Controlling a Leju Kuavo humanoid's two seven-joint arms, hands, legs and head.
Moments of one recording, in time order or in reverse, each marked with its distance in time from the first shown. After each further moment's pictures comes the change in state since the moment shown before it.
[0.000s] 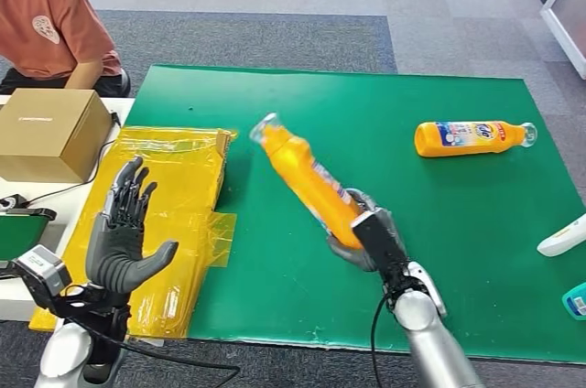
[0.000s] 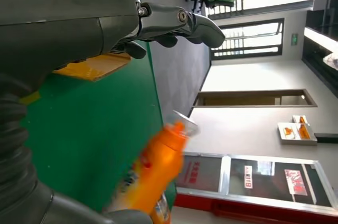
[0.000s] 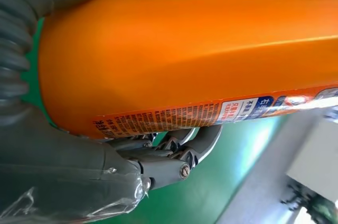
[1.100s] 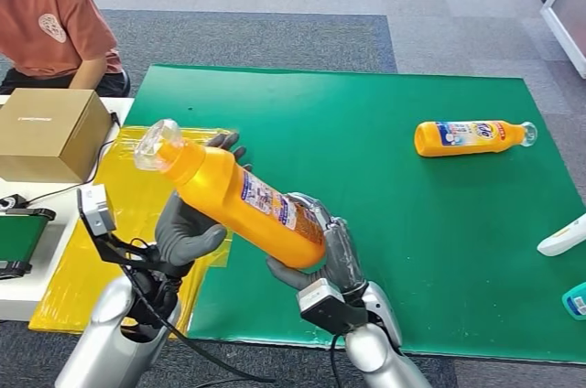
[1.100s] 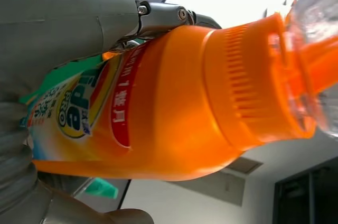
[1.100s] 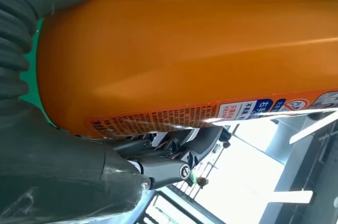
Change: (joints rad) left arm -0.254 0.018 -0.280 0.148 0.425 -0.197 0.167; right arm 0.078 0.054 0.294 -0.153 0.128 -0.269 -0.287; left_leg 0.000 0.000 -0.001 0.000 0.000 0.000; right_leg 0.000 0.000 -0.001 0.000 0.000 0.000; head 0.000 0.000
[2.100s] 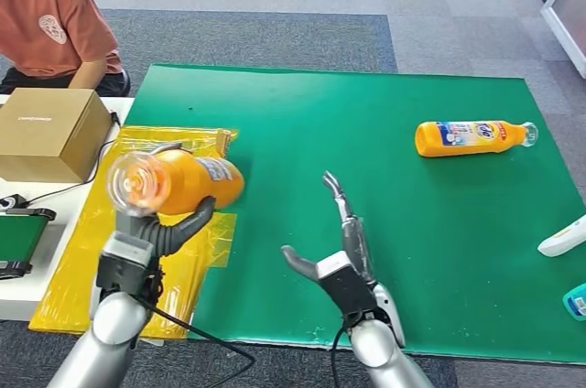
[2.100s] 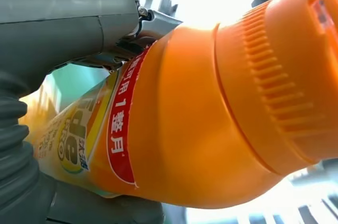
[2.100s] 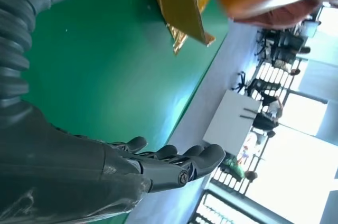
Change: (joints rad) left arm 0.044 0.057 0.002 -0.056 -0.901 0.731 -0.183; right arm 0.009 0.002 -0.053 0.018 -0.123 -0.044 0.098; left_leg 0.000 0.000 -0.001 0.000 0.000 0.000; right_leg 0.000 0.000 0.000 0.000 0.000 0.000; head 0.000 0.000
